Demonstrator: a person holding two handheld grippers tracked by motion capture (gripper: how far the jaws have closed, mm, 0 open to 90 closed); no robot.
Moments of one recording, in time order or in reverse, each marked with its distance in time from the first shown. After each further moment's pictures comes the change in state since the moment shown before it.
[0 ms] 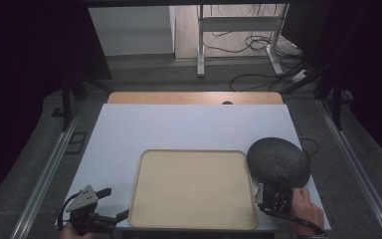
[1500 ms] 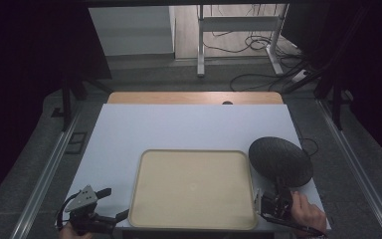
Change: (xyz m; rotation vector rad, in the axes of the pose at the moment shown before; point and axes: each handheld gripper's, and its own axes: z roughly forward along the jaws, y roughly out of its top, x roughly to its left) left arm 0.001 0.000 -0.001 -0.004 -0.006 -0.009; right arm 0.000 0.000 -0.021 -0.062 -0.160 -0.083
